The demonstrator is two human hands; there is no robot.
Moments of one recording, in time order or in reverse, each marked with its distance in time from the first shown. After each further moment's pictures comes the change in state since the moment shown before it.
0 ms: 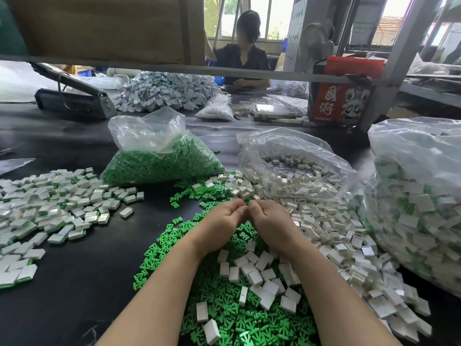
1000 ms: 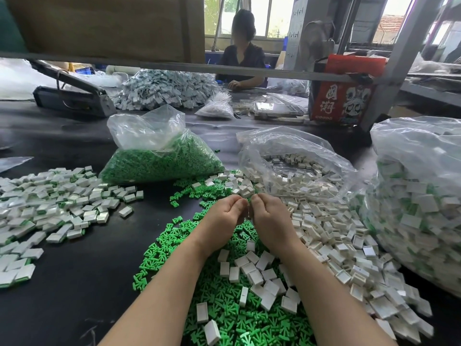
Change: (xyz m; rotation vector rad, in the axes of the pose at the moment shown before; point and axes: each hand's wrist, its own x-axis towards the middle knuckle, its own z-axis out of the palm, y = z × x) left_hand 0.002 0.001 0.006 -0.107 0.127 0.021; right_hand -0.001 -0.008 0.009 0.179 0.226 0.006
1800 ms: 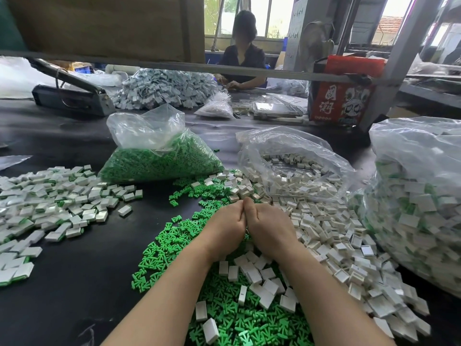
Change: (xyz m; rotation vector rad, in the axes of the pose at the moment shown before) left_hand 0.001 -0.008 0.006 0.441 -0.011 0.037; right_hand -0.005 -0.001 -0.001 -0.431 -0.155 -0.032
